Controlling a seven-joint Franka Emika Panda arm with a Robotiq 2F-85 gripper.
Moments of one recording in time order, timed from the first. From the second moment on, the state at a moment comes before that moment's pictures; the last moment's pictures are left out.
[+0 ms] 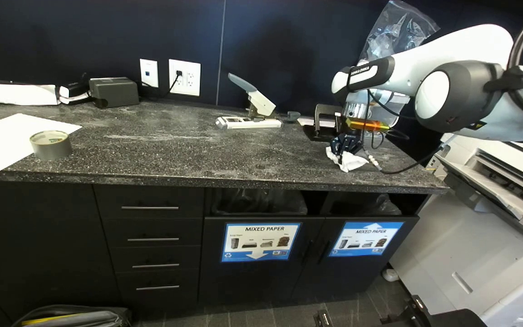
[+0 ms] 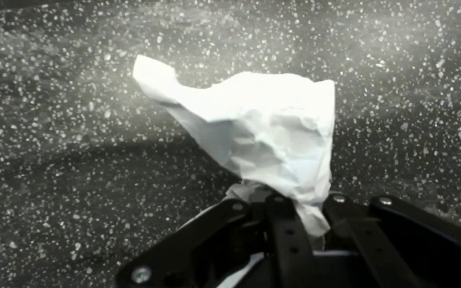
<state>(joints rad) -0.17 1.10 -0.06 -0.87 0.01 1.79 -0.08</state>
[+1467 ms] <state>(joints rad) -0.25 0.53 -0.06 -1.90 0.01 2.28 -0.40</state>
